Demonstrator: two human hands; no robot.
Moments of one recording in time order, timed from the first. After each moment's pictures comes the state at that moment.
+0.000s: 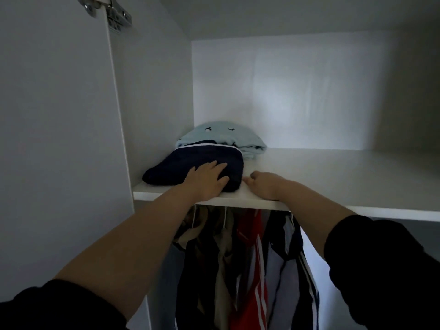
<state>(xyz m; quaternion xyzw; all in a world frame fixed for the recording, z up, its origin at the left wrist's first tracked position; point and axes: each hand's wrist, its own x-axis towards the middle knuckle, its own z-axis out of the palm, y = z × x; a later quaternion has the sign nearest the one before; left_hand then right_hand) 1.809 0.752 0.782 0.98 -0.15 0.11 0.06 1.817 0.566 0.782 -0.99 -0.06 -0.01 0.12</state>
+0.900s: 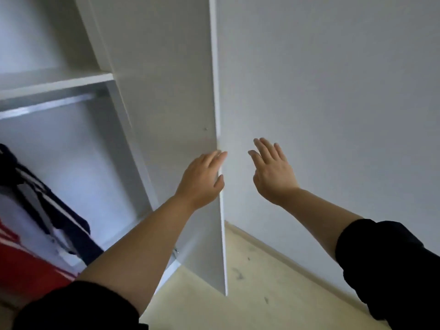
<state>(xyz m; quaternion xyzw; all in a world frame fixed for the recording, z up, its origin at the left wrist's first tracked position) 1.277 0.358 0.594 0.69 -0.68 0.11 0.22 1.100 0.251 0.588 -0.90 0.32 -0.24 -0.15</state>
